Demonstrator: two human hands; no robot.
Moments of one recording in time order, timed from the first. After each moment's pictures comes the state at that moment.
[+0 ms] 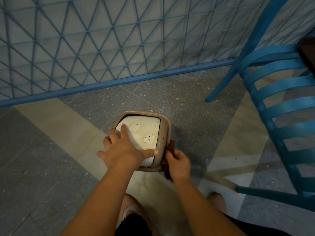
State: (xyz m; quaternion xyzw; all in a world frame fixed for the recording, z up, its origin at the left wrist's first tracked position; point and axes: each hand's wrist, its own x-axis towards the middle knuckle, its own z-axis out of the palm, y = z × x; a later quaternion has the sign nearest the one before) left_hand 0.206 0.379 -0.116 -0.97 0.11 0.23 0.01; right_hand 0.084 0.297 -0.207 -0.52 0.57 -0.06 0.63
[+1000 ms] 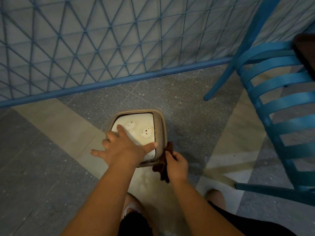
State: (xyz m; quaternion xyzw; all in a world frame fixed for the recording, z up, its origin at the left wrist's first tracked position) left_hand 0.201 0.370 -0.110 -0.96 0.07 0.25 0.07; right_hand 0.079 0.309 -0.204 -0.44 0.59 -0.07 0.68
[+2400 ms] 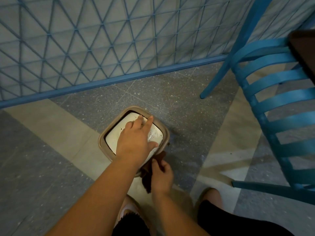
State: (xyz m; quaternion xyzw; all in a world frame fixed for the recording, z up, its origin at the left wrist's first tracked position) left_hand 0.204 0.347 -0.122 -0.90 0.40 0.15 -0.04; right_hand 0.089 0.353 -0.209 -0.35 0.64 -0.13 0.67
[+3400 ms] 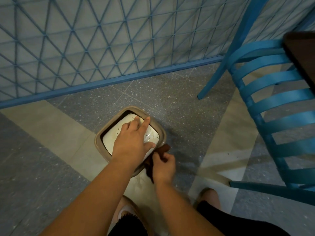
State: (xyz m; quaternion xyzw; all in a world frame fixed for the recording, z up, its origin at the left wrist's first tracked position) left_hand 0.203 0.350 -0.127 -0.90 0.40 0.15 -0.05; right_hand 0.100 0.325 -0.209 -0.38 0.66 -0.14 0.63
